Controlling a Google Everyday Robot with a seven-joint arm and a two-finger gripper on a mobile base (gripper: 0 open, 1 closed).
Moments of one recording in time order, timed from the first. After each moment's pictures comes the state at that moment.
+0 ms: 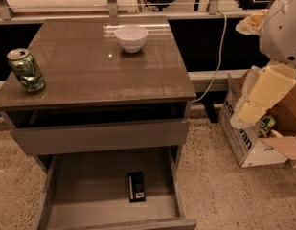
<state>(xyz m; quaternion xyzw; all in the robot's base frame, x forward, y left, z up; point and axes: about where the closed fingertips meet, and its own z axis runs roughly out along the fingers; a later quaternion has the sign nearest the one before) 0.429 -0.161 1.012 -0.61 0.74 -0.03 0.26</state>
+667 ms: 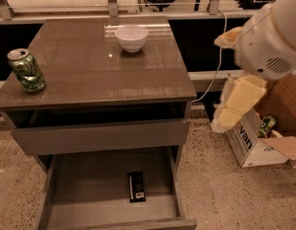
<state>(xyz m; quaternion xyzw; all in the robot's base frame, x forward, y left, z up) 0.447 -0.142 0.980 -0.63 0.73 0.00 0.26</state>
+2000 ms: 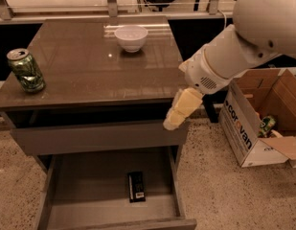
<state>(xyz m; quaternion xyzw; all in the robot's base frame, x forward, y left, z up) 0.521 -0.079 0.881 -0.59 0.76 0.10 0.27</state>
